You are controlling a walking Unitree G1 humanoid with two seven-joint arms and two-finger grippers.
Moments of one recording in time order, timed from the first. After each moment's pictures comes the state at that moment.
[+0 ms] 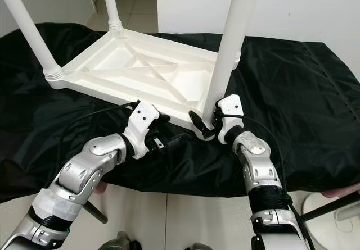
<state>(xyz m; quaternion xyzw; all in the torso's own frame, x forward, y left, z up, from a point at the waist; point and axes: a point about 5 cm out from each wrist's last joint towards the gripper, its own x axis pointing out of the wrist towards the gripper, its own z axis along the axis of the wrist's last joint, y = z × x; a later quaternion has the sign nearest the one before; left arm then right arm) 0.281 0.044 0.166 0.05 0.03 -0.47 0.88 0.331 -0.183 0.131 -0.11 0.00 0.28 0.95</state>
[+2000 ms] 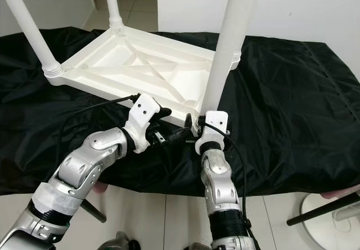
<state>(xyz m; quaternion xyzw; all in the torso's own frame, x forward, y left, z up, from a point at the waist) 0.283 0.041 0.175 0.05 0.02 -0.48 0.87 0.300 -0.131 0.119 0.02 -0.03 0.03 1.00</state>
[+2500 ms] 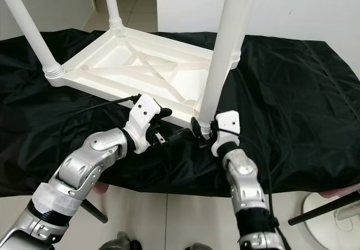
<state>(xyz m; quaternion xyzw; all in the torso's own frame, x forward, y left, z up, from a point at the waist) 0.280 0.040 0.172 0.06 0.01 -0.49 0.87 0.312 -0.171 0.130 -0.06 -0.06 0.19 0.98</state>
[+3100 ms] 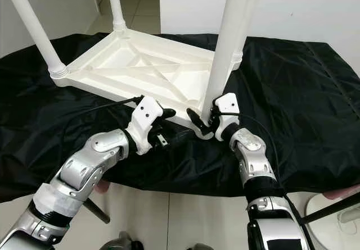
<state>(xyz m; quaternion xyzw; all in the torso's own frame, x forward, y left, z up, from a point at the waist) 0.280 0.035 0.178 0.06 -0.01 -0.50 0.87 0.340 -0.172 0.137 -0.08 -0.05 0.29 0.95</state>
